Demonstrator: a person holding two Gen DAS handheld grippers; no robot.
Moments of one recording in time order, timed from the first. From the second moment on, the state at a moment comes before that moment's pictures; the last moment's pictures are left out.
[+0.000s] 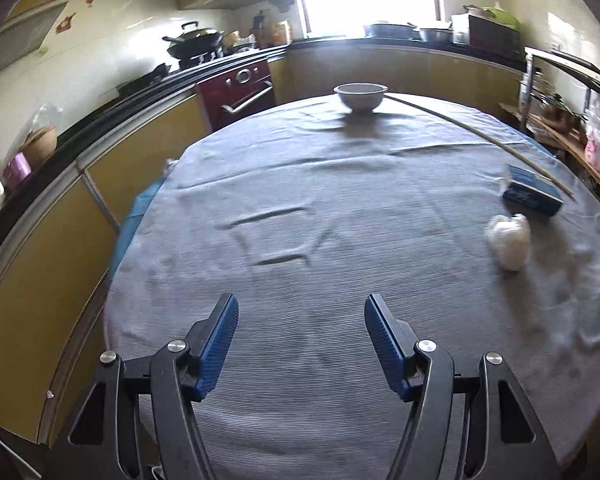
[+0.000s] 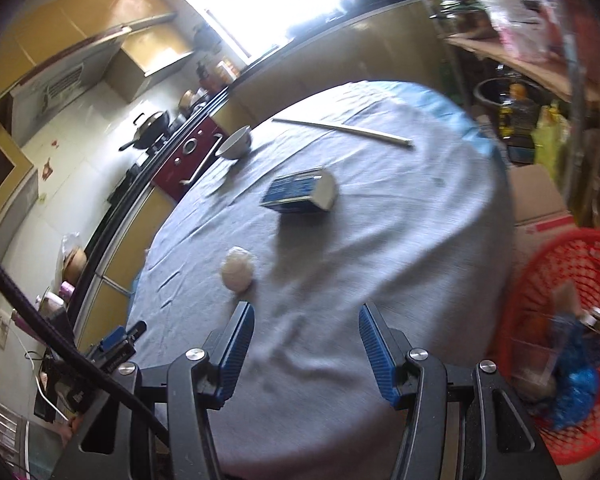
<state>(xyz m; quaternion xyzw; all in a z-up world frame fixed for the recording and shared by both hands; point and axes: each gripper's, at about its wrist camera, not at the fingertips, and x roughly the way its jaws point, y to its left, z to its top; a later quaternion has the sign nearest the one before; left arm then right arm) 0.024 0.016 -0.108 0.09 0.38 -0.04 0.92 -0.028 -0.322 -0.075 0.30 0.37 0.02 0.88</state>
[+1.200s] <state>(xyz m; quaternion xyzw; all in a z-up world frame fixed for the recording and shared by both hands) 0.083 -0.072 -0.128 0.13 0.43 -0.13 0.88 0.210 -0.322 -0.111 0.21 0.47 0.20 0.83</state>
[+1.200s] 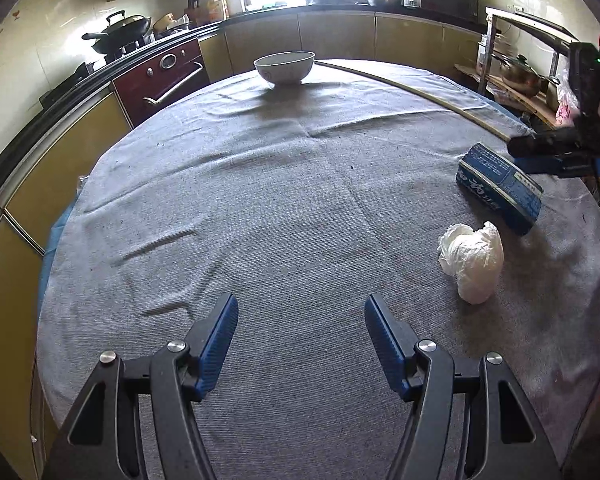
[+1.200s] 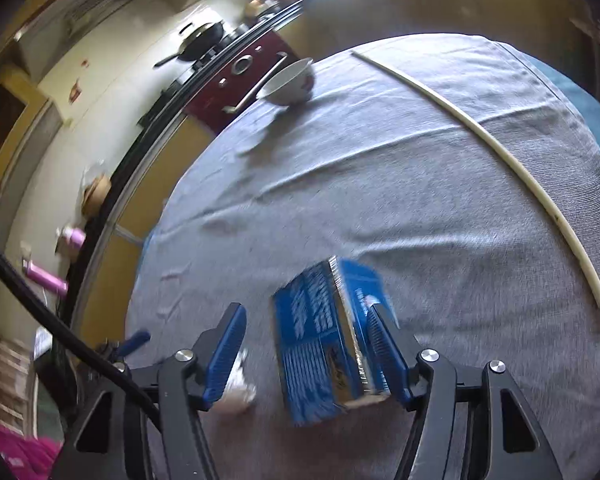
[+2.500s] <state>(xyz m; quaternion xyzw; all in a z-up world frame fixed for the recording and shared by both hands) 0.072 -0.081 -0.127 0.12 0.44 -0.15 0.88 0.205 -0.261 -0.127 0.13 0.48 0.12 0.86</state>
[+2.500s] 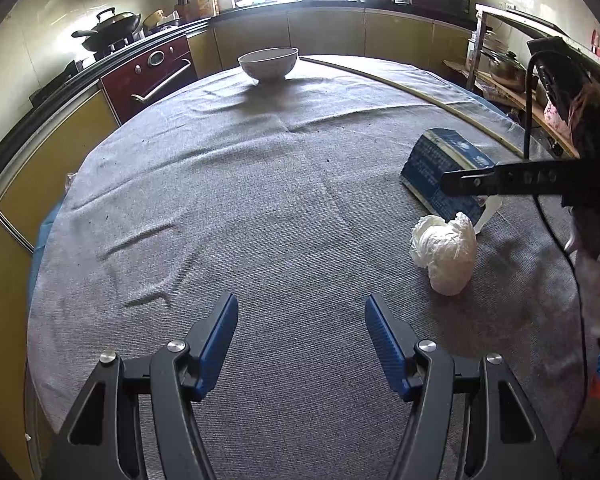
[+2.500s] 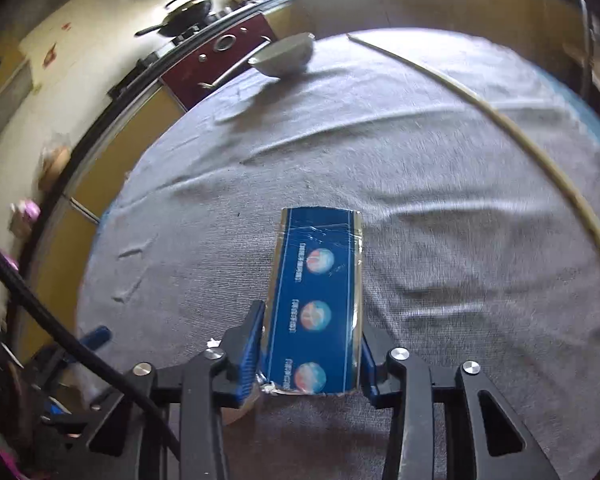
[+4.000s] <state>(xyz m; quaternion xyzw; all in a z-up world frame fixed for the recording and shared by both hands) 0.103 -0.158 -0.151 0.08 0.48 -0.20 0.85 0.021 -0.360 -0.113 0.24 0.37 0.04 0.90</state>
